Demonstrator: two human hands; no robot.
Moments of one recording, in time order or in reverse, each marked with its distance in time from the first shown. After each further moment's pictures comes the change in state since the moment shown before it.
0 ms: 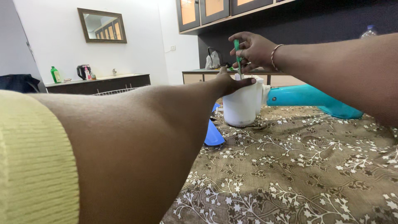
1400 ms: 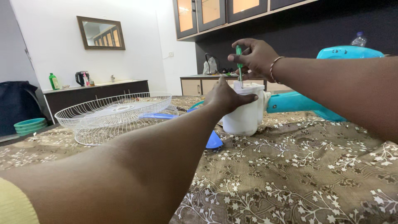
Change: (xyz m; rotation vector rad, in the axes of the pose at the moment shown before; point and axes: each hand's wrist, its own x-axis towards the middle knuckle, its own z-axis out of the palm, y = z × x) left_hand -0.146 0.059 -0.025 0.231 0.192 0.021; right_hand -0.043 -0.020 0.008 0.093 0.186 0.013
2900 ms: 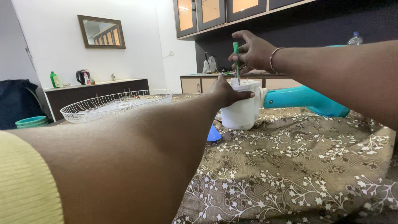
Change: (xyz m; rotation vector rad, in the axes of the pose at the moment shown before) left_hand 0.028 -0.015 0.018 -0.124 -0.070 0.043; right_hand -0.003 -0.016 -0.009 -0.172 -0.125 -0.028
